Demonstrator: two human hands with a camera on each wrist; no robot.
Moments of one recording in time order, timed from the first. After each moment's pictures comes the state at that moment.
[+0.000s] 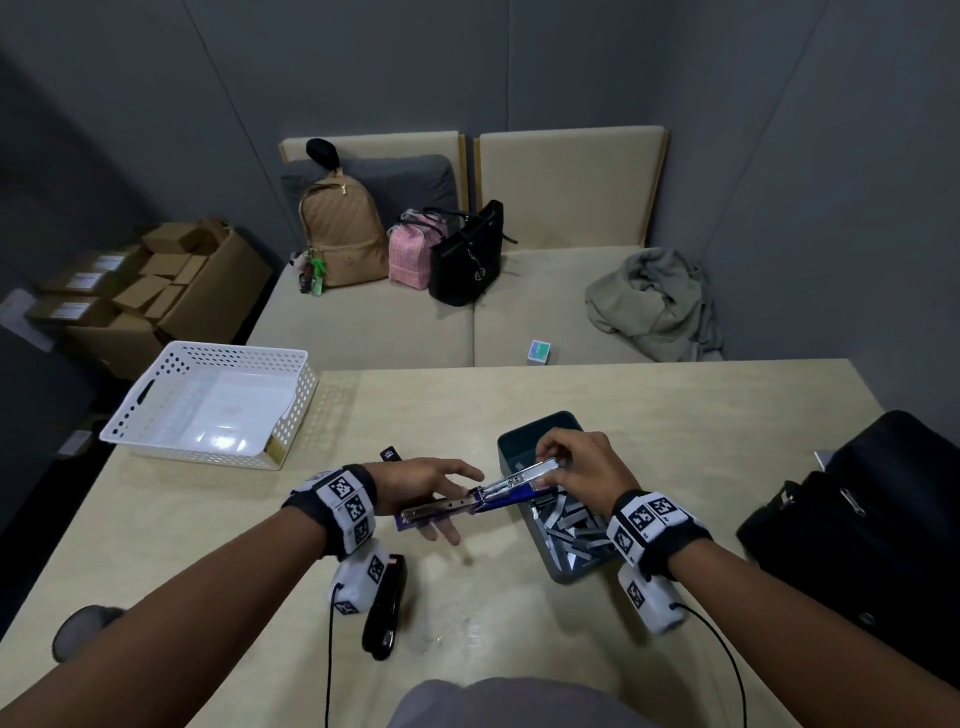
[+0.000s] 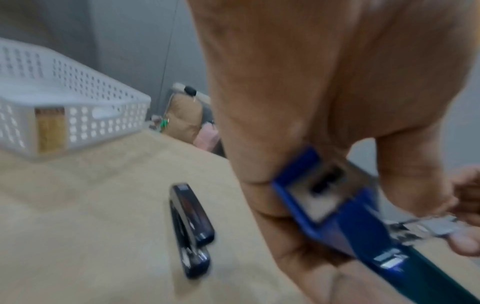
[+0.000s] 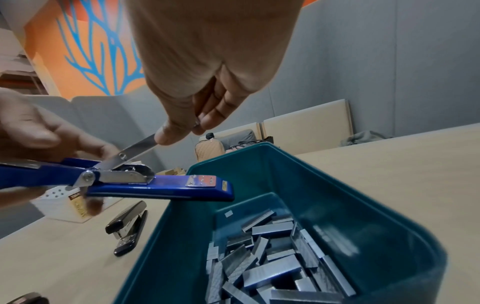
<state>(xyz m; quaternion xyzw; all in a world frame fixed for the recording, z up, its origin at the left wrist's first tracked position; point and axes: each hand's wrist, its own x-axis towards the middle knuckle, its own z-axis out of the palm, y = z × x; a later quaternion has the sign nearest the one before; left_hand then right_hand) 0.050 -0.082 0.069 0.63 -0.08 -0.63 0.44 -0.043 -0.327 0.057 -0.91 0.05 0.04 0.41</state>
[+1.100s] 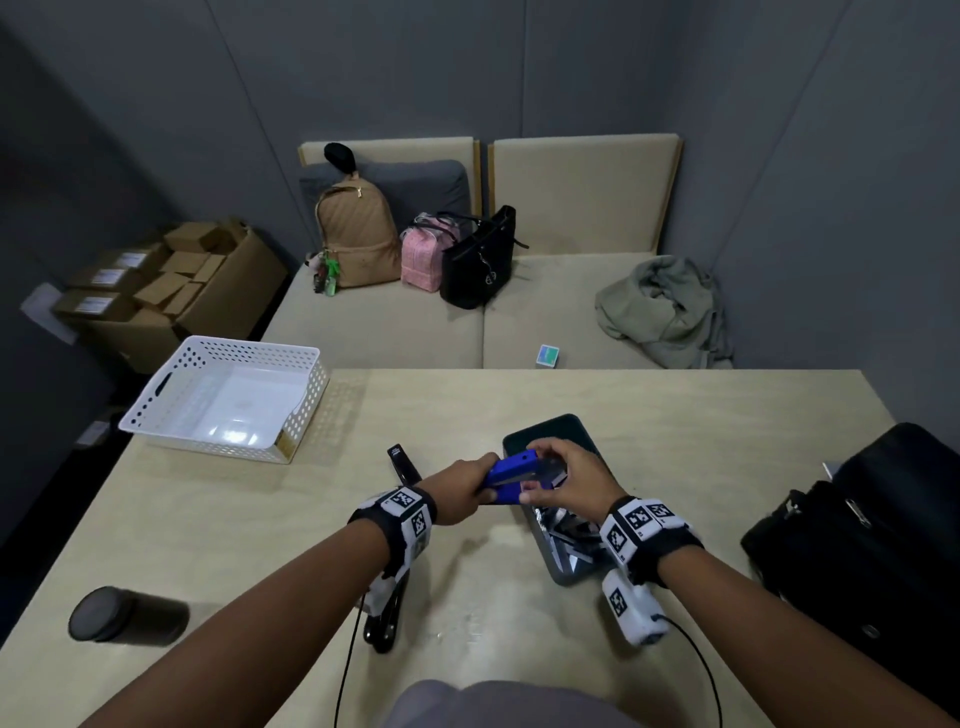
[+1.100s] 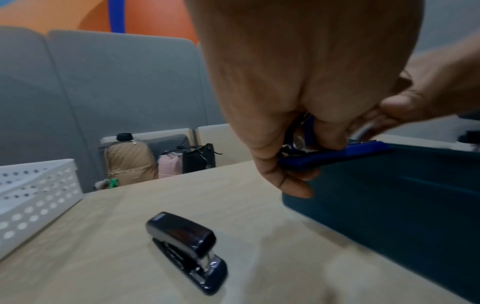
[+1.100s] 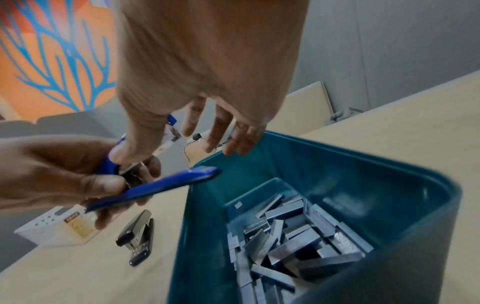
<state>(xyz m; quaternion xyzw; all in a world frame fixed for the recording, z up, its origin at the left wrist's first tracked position) 0.027 -0.119 0.043 0.87 -0.32 -0.32 0.20 -0.045 -0.319 0.035 -0.86 0.06 0.07 0.51</state>
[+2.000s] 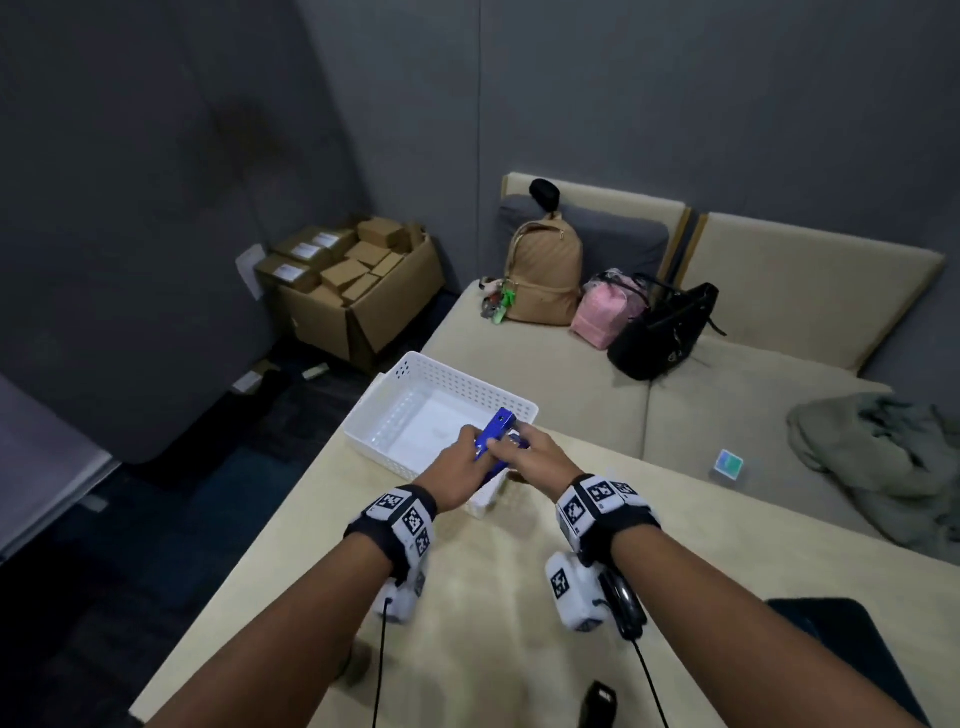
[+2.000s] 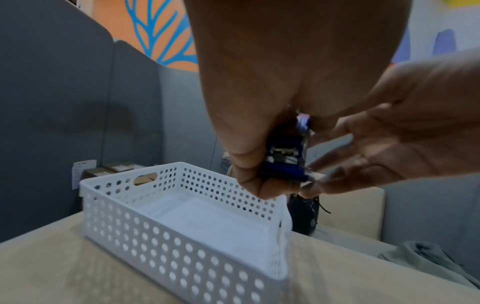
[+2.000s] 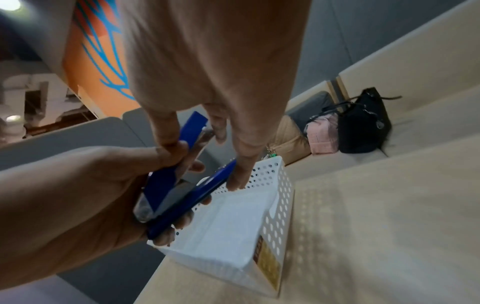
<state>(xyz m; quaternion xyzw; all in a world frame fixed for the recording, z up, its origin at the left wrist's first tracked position) 0.171 0.172 0.083 0.88 0.01 -0.18 0.44 0.188 0.023 0.082 -0.77 0.04 0.24 0.59</state>
